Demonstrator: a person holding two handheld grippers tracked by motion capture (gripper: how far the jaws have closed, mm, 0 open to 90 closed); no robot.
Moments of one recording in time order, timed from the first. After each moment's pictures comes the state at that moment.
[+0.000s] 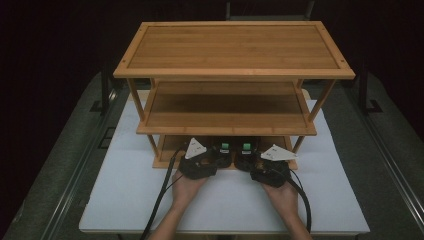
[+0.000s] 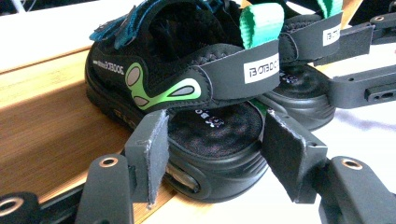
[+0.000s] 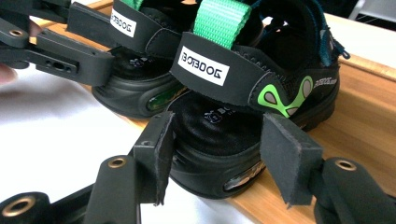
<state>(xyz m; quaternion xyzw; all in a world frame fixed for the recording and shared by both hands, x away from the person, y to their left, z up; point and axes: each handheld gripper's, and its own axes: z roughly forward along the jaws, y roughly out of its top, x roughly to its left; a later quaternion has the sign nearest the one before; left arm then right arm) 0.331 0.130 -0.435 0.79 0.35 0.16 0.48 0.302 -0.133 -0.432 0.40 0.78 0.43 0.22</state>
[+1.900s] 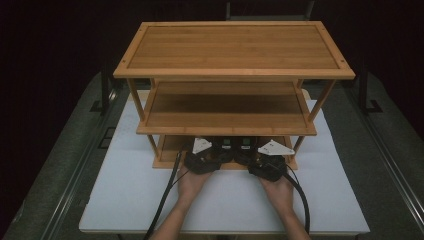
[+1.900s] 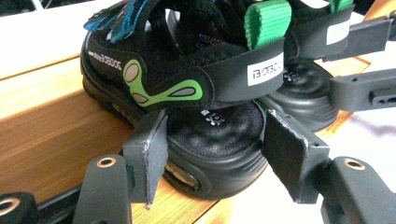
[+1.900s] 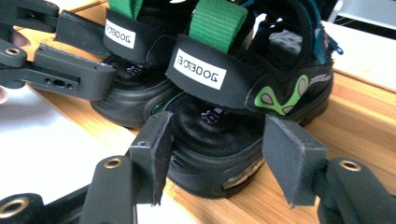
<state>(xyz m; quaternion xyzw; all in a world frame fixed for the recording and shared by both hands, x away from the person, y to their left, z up) 0.345 0.116 -0.439 0.79 0.37 0.18 0.46 0.319 -0.127 -0.436 0.42 0.76 0.43 0.24</state>
